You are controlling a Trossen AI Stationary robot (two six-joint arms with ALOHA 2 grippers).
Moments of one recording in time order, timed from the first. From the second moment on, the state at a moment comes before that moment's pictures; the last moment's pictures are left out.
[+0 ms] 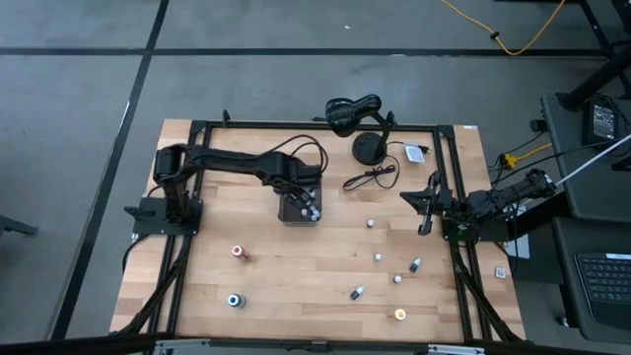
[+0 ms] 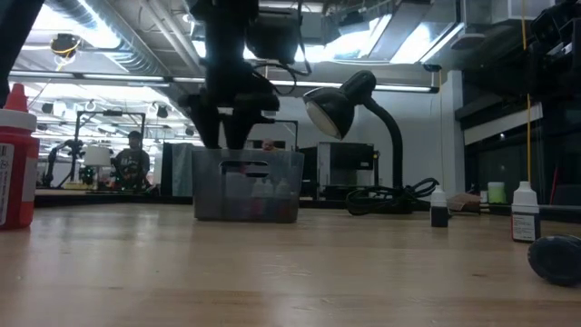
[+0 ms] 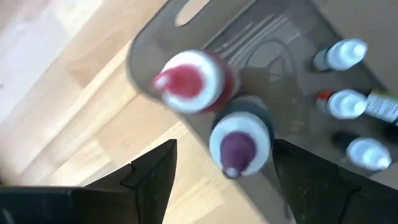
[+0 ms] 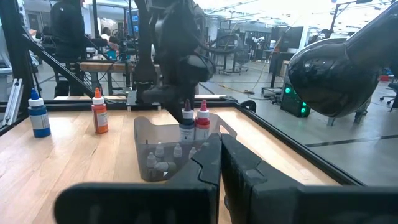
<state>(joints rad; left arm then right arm) 0.13 1.83 1.43 -1.11 -0.30 -0.77 0.41 0.01 0.01 0.08 0.69 -0.10</state>
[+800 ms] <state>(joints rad) -0.23 1.54 1.43 -1.32 -0.13 -0.90 0.41 0.01 0.01 0.08 0.69 -0.10</state>
